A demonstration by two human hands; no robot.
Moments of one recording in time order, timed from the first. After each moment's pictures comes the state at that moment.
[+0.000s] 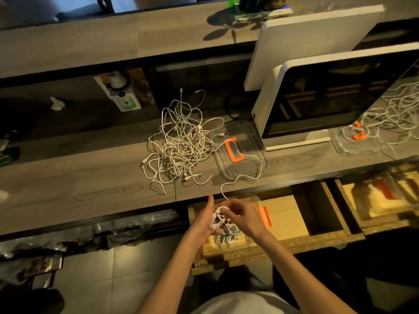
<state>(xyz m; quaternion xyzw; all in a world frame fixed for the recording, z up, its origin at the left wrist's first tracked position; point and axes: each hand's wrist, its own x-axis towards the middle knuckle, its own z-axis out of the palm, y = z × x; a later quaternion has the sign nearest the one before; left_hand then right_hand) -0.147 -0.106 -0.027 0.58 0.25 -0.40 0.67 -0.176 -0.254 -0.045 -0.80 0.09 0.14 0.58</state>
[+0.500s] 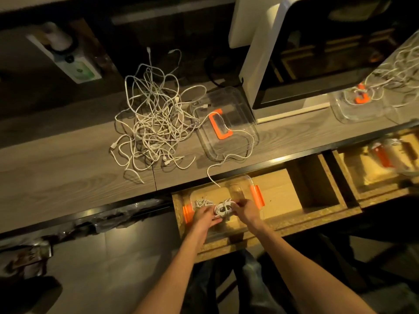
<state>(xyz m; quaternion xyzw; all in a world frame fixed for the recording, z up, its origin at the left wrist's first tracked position) -0.169 -0.131 -0.151 0.60 0.34 -0.41 0.60 -0.199 -0.291 -0.199 -0.77 0.34 0.25 0.48</state>
